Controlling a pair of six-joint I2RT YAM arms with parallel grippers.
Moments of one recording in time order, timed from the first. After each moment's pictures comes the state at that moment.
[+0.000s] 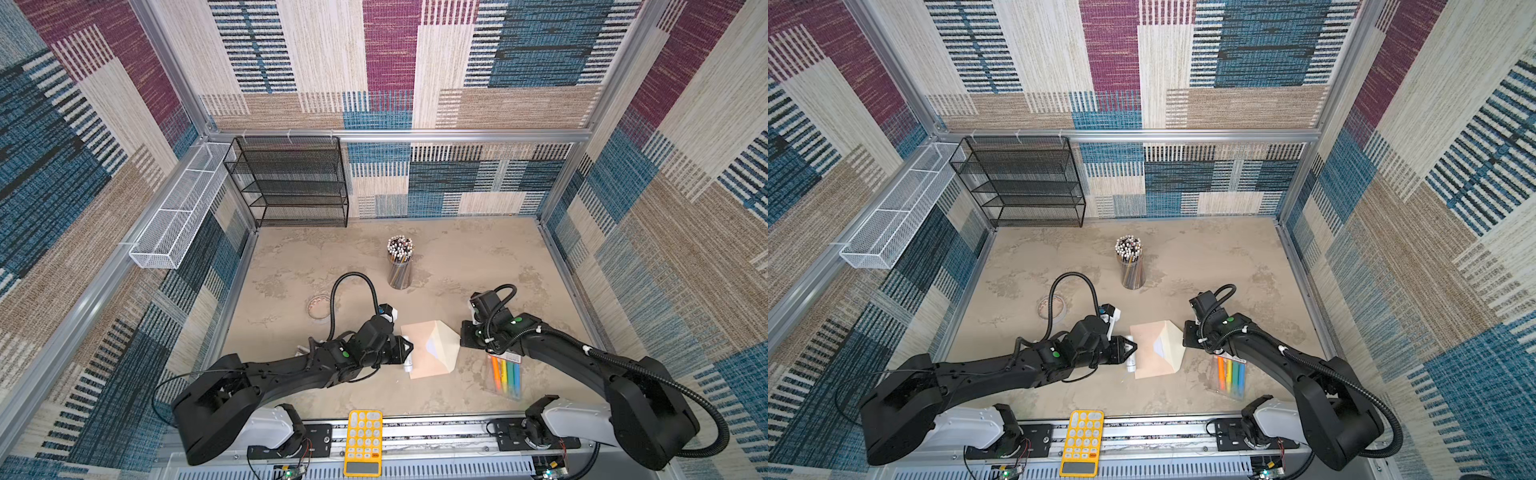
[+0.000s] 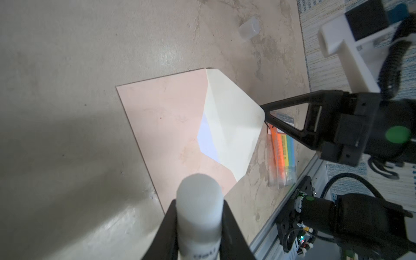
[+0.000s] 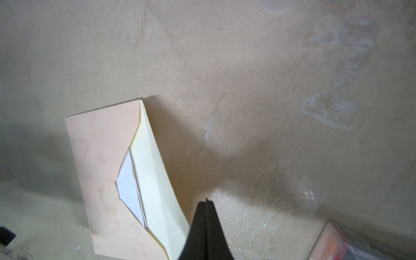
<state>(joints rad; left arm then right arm) -0.92 1.39 0.59 0.08 0.12 -0.88 0.49 1.26 0.63 -0.48 -0.10 0.58</state>
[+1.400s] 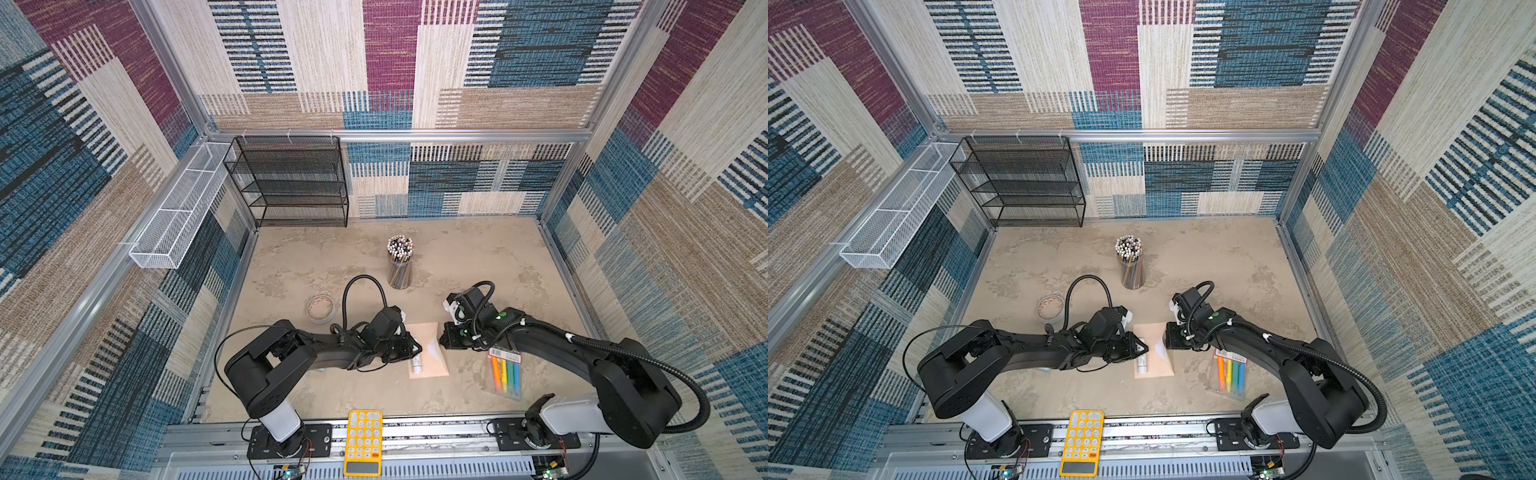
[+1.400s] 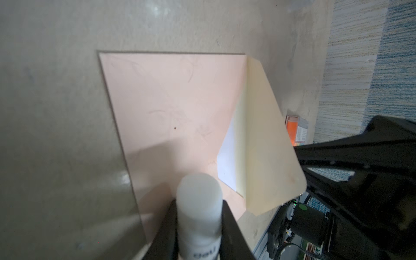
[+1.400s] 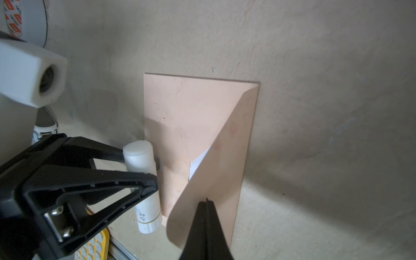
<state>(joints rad) -0.85 1.66 0.65 0.21 0.32 -0.97 0.59 1.38 0.70 -0.42 -0.31 0.55</state>
